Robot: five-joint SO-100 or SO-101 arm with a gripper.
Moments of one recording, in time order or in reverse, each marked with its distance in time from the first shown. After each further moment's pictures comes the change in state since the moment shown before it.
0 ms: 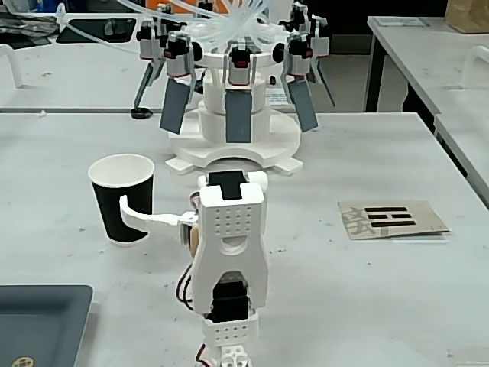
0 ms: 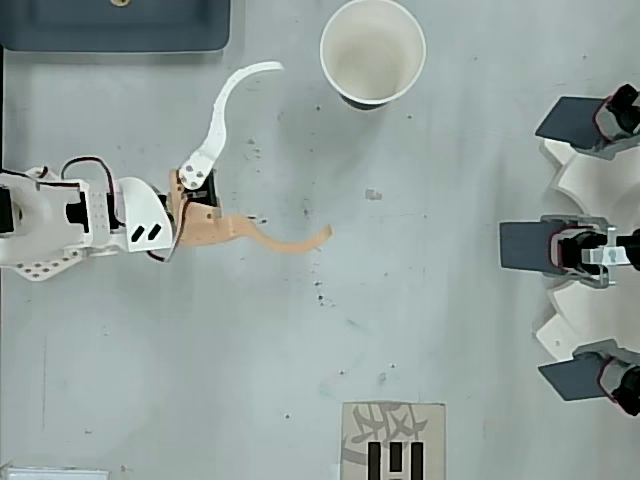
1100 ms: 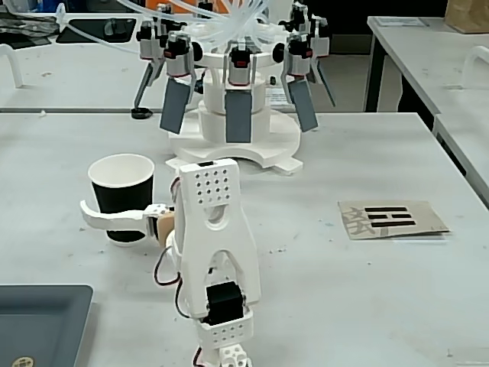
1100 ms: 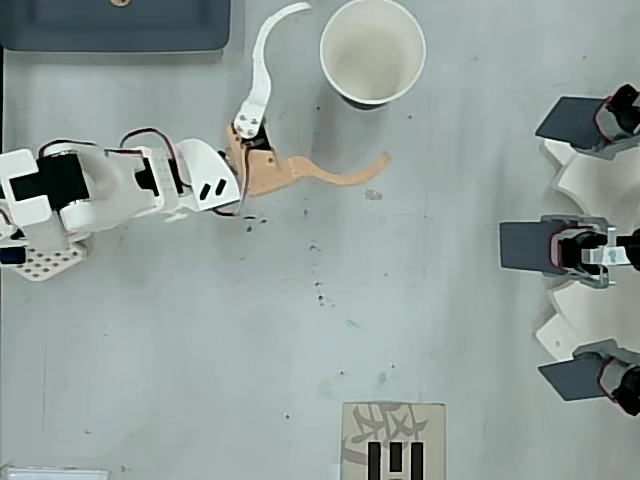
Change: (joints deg) arm -10.5 -27.7 -30.8 1.5 -1.5
